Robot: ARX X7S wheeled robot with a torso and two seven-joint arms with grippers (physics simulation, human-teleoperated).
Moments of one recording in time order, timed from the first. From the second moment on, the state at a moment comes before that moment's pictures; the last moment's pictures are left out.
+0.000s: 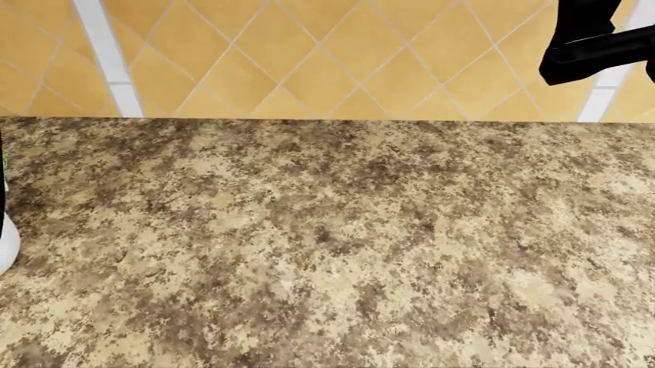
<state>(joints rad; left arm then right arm) -1.93 -0.24 0.54 -0.14 -0.25 -0.78 0.21 1.10 0.74 0.01 -0.54 0.94 1.12 0.29</state>
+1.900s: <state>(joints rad) -0.93 -0.77 -0.35 0.82 -0.70 -0.95 -0.12 0.88 0.98 0.60 -0.73 1.20 1.27 0.39</state>
